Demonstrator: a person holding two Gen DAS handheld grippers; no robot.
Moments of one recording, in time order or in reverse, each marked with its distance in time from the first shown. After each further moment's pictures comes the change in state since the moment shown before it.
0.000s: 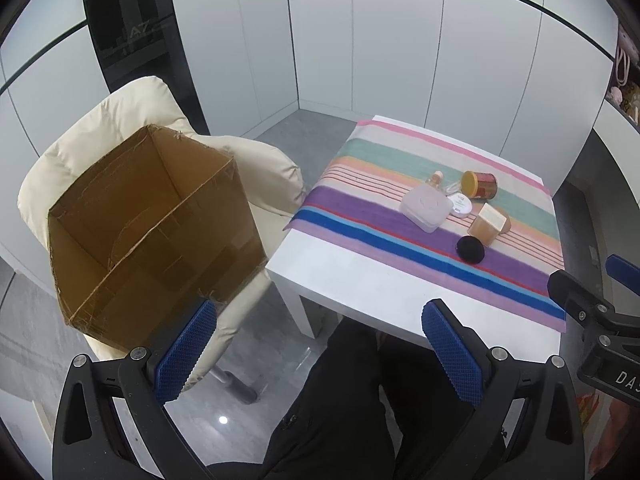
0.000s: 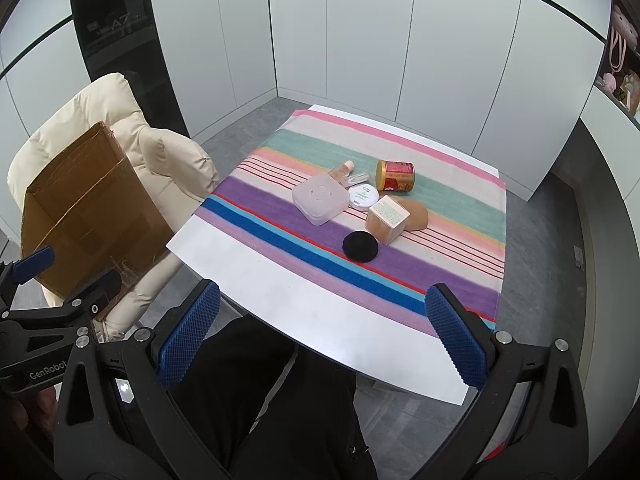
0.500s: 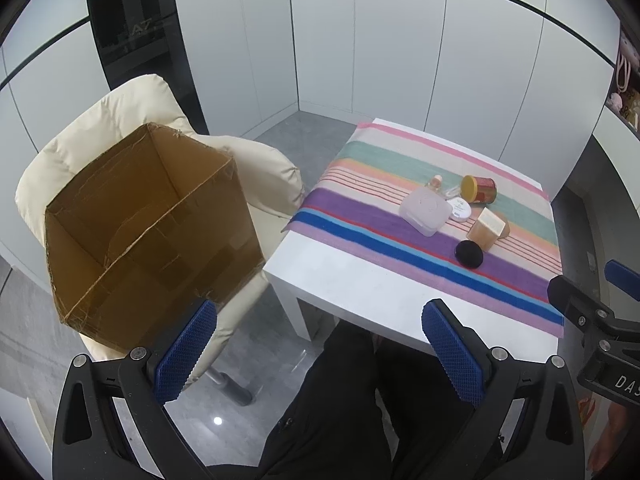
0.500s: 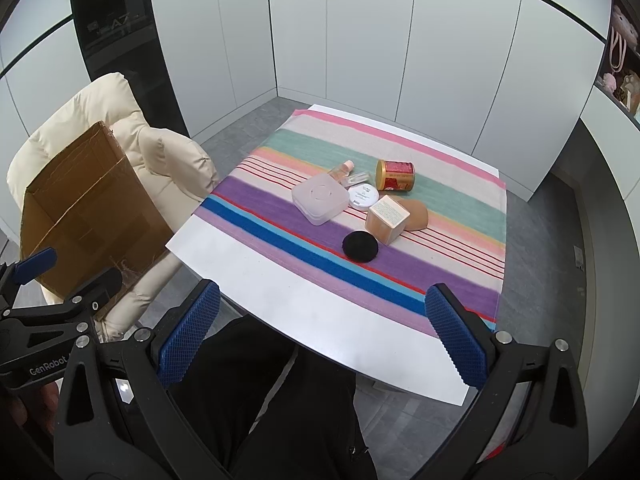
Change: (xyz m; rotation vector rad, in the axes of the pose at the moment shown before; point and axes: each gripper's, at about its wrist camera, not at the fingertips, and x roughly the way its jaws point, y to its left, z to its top) left arm 0.003 0.002 0.001 -0.010 -0.012 -0.011; right arm 0.001 0.000 0.000 -0.001 -0.002 -0.003
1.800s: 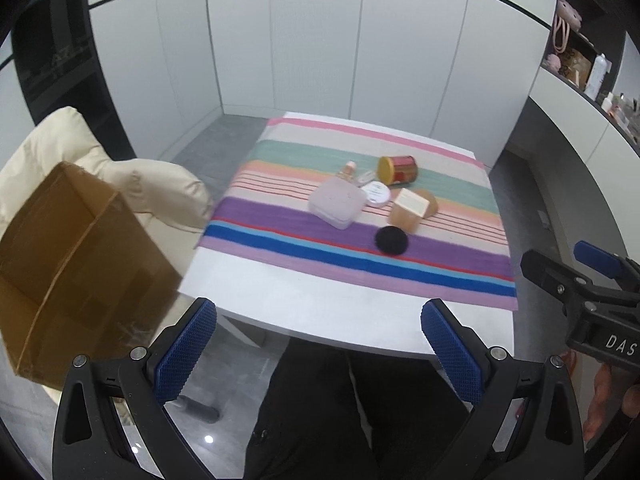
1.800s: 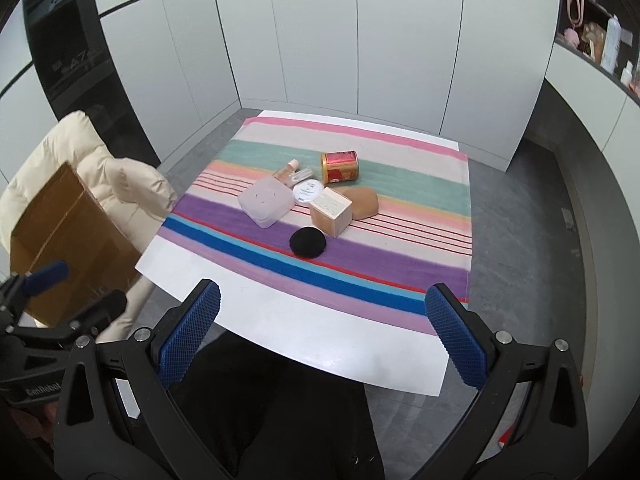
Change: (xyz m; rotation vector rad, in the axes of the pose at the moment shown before) left arm 0.013 -0.074 0.013 0.168 0.031 -0.216; right arm 0.003 -0.078 -0.016 0.165 -0.016 -0.045
